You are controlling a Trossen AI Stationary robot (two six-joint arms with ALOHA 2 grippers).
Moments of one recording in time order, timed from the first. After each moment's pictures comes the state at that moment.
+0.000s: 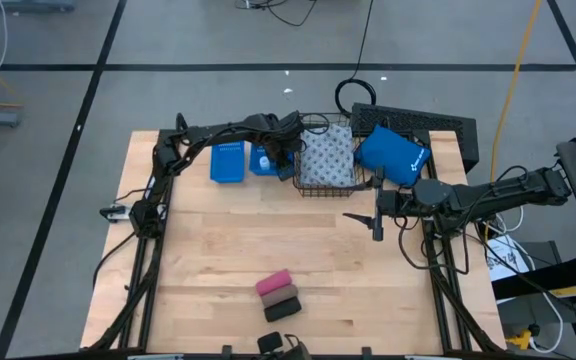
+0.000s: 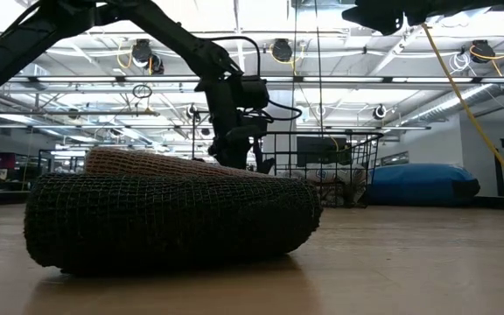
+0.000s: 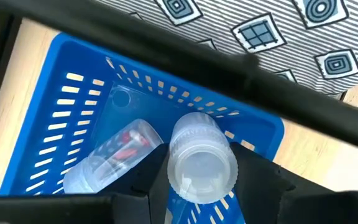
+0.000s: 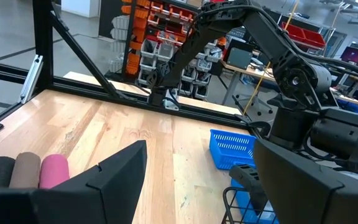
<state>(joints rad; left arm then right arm) 0.51 2.17 1.76 -0.86 0.10 0.13 0.14 0.80 0.56 0.18 0.21 -0.22</state>
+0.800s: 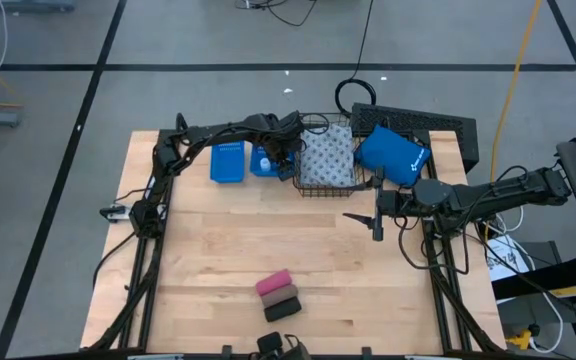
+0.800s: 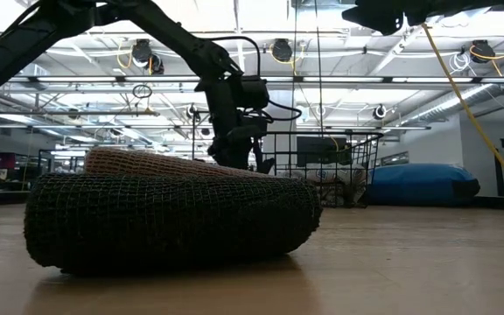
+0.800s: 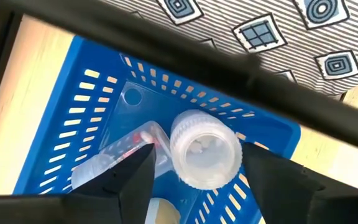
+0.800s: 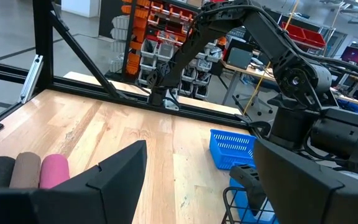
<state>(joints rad) 0.51 2.17 1.76 -0.86 0.10 0.12 0.14 0.80 0.56 0.18 0.21 -0.22</state>
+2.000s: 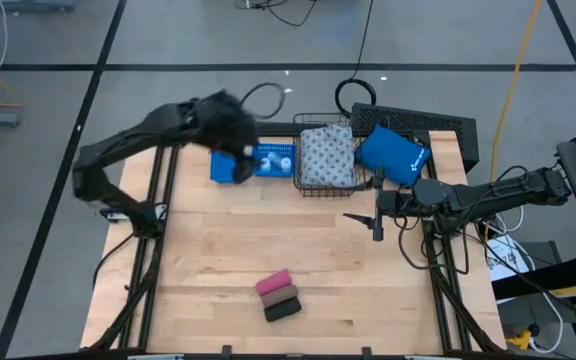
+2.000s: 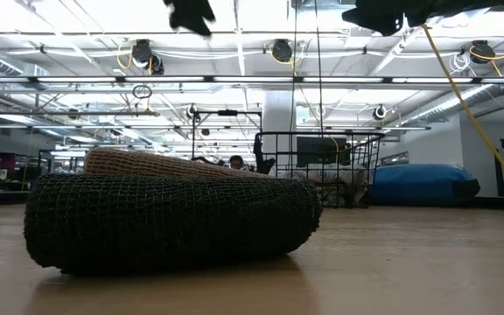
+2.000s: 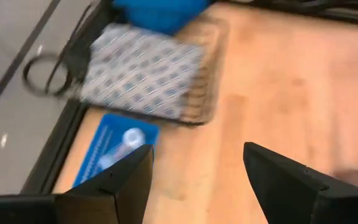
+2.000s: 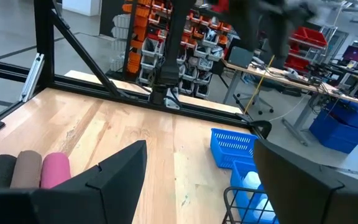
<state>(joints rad) 0.34 1.50 1.74 -1.04 0.10 0.08 0.14 0.80 0.56 0.17 0.21 -0.22</state>
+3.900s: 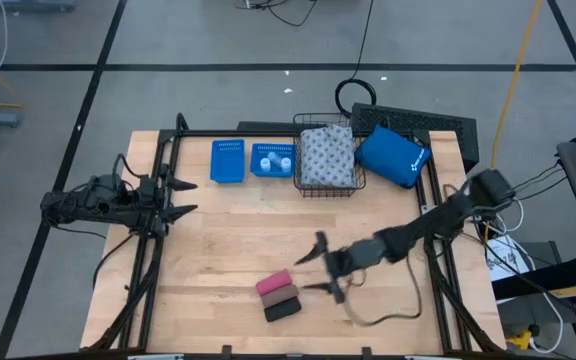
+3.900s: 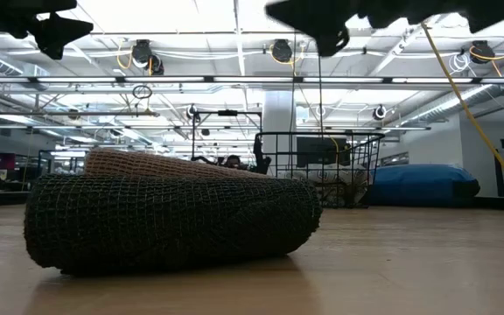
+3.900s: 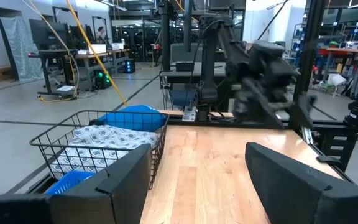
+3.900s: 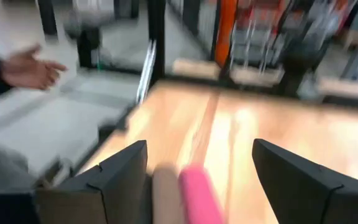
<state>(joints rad) -0.09 0.05 0.39 -0.32 -0.16 -0.01 0.41 1.59 0.76 0.66 0.13 0.02</state>
